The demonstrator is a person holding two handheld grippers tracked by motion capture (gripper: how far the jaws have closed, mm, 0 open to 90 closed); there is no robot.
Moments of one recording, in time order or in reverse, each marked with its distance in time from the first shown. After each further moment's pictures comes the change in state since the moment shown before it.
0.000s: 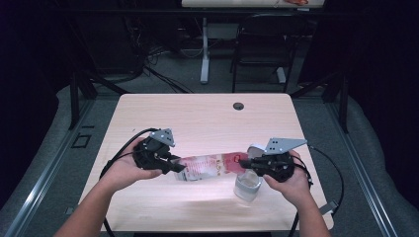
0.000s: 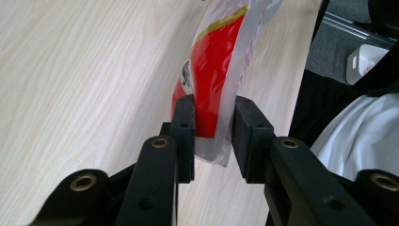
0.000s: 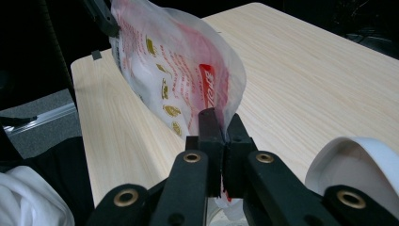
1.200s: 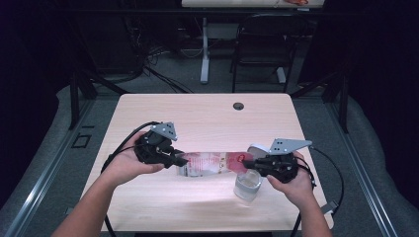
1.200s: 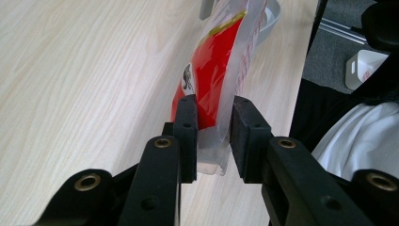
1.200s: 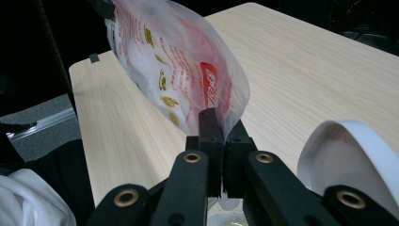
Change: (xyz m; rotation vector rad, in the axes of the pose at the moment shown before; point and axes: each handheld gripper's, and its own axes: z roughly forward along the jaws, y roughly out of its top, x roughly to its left) left arm 0.000 0.016 -0.009 -0.017 -0.004 0.027; right arm -0.003 -0.006 -0.006 -0.011 -0.010 0.030
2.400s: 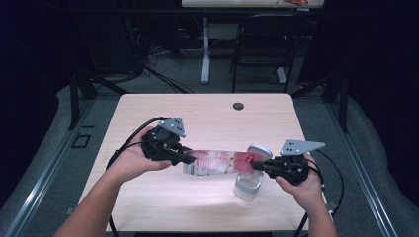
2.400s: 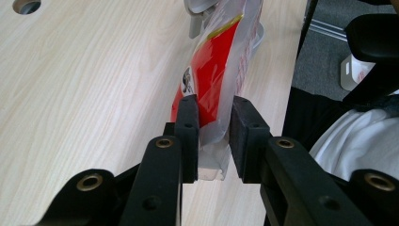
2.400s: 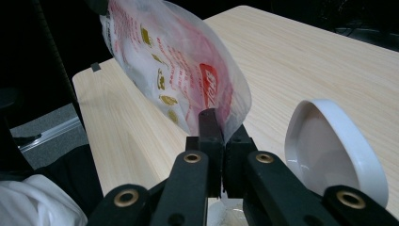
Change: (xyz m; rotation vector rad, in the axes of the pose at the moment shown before) left arm -0.012 0.026 -0.004 -0.007 -0.004 0.038; right arm -0.001 -0.005 -0.023 -0.017 -0.015 0.053
